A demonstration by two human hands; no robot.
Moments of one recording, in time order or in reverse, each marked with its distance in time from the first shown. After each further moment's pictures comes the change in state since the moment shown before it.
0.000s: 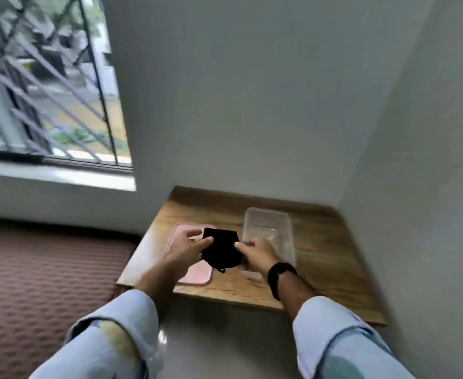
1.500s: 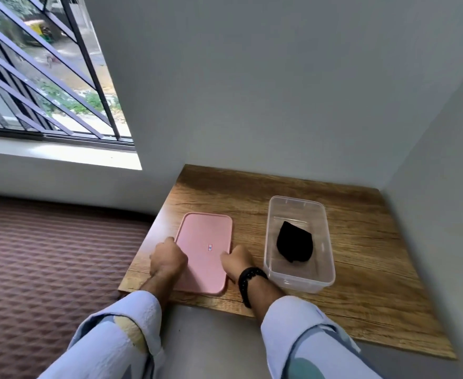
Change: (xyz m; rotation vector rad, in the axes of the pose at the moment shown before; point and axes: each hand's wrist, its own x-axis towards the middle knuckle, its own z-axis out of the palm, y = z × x) left_hand 0.102 -0.065 -0.056 0.942 0.416 -0.262; right_hand 0.113 0.039 0.108 -0.279 0.001 0.224
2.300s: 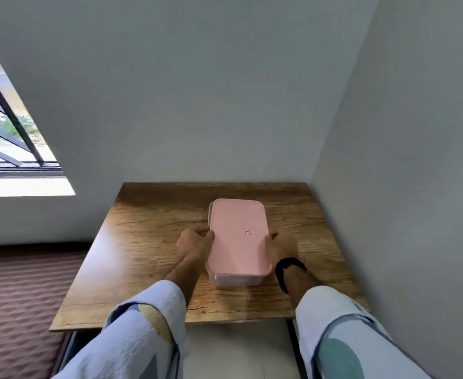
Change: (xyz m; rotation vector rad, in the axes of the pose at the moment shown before) left_hand -0.085 0.155 0.063 -0.609 -0.175 0.229; right_hand -0.005 0.083 -0.198 0.027 0.594 0.045
